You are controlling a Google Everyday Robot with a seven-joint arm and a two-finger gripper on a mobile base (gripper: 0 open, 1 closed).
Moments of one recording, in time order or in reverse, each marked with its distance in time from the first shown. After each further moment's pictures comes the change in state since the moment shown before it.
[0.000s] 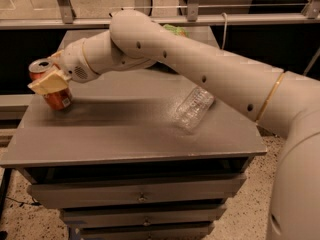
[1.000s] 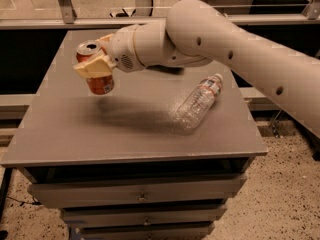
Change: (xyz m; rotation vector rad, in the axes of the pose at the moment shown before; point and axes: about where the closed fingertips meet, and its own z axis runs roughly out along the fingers) arm 0.007 -0.019 -0.123 0.254 0.014 0.029
